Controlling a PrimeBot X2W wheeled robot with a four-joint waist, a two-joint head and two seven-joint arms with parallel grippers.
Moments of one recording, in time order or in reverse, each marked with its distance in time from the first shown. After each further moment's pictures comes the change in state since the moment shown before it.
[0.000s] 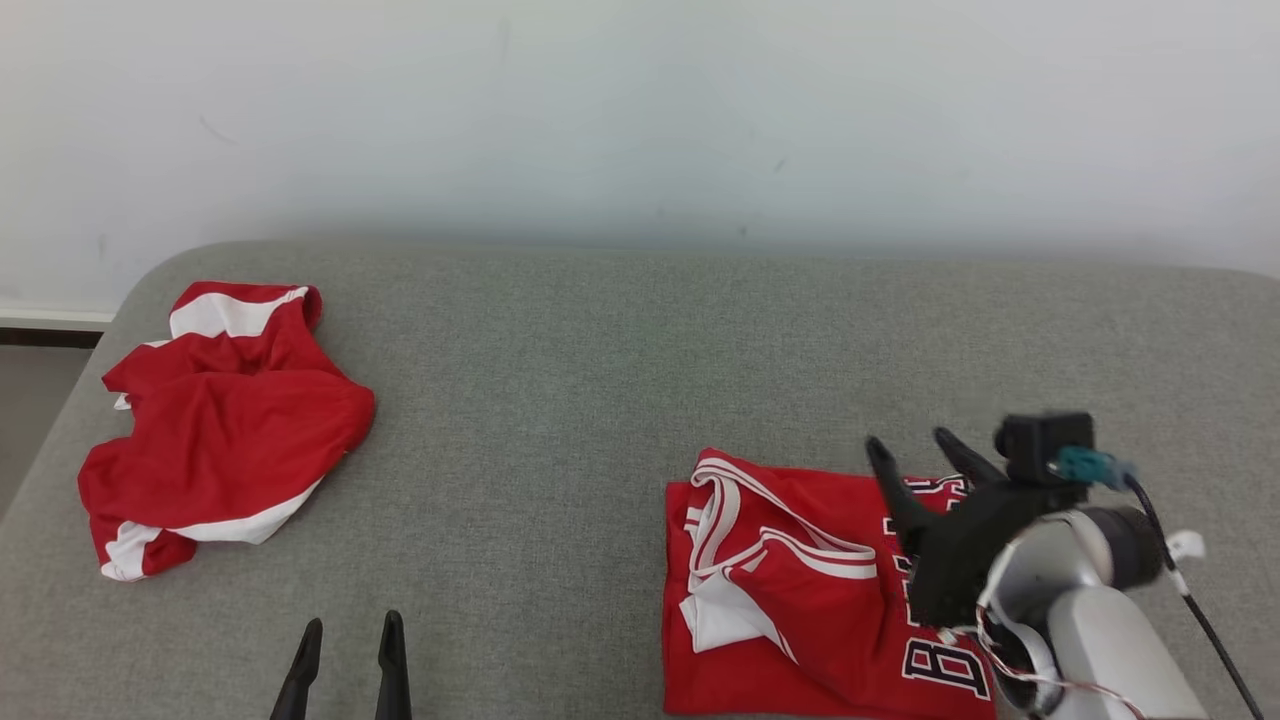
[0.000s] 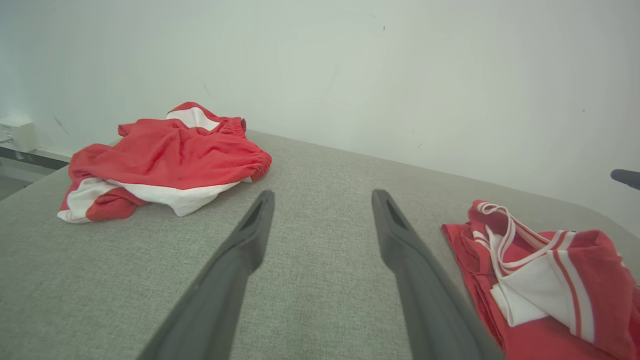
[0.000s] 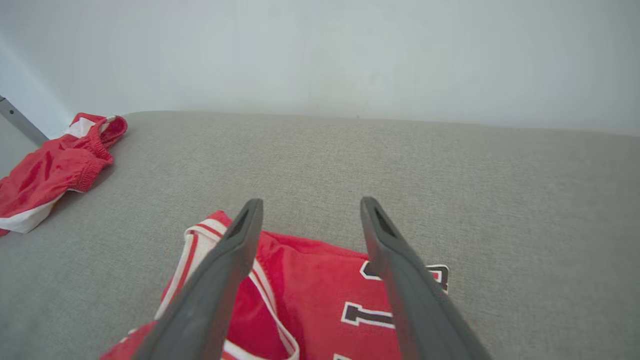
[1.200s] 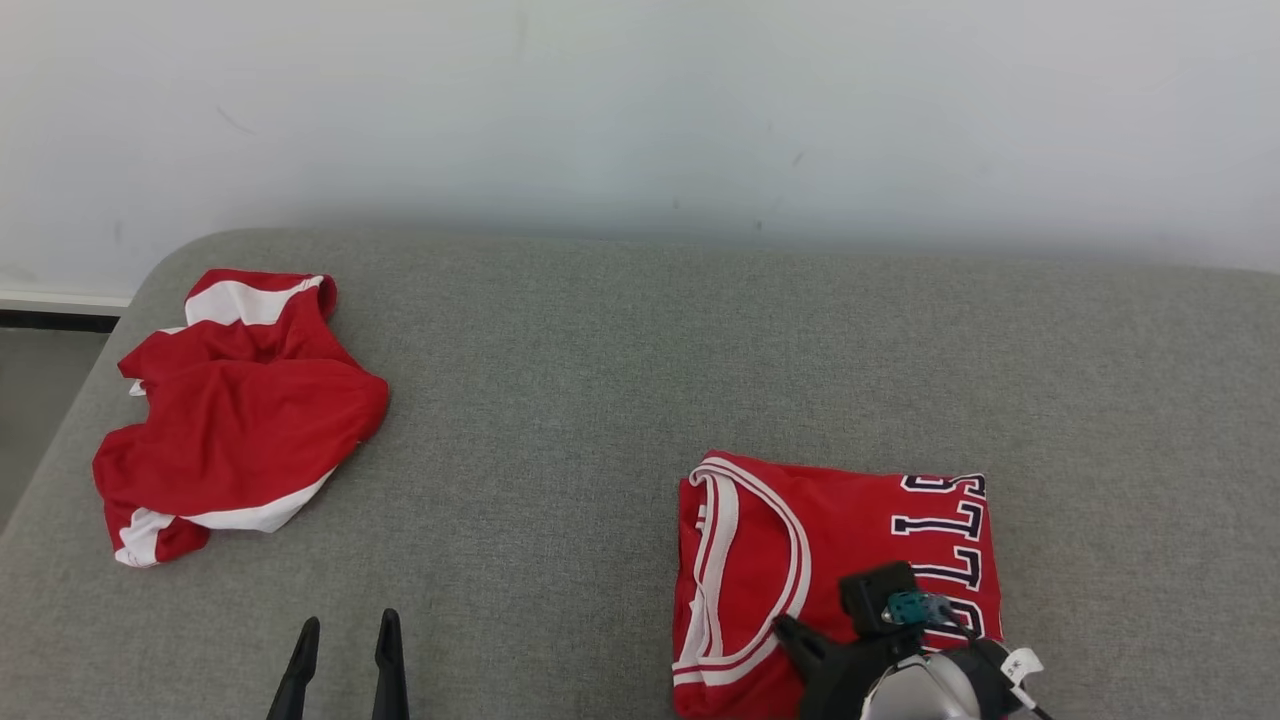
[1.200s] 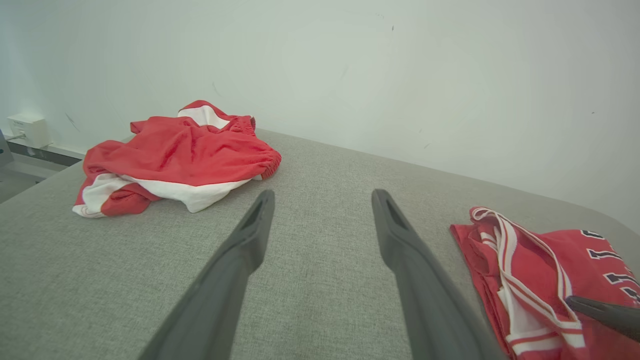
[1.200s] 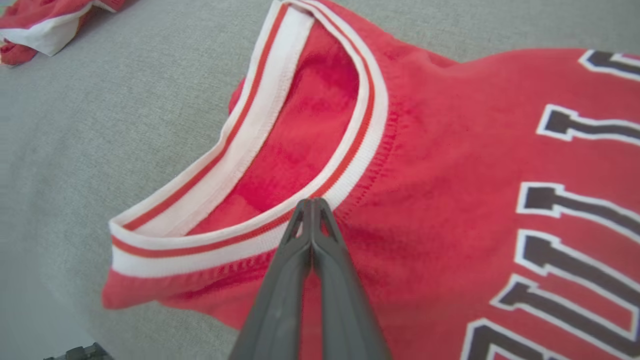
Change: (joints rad) left arm -0.003 0.000 0.005 -0.001 -0.002 -0.006 0.000; right arm 0.126 0.043 0.203 0.126 -0.040 0.000 -0.005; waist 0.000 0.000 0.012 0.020
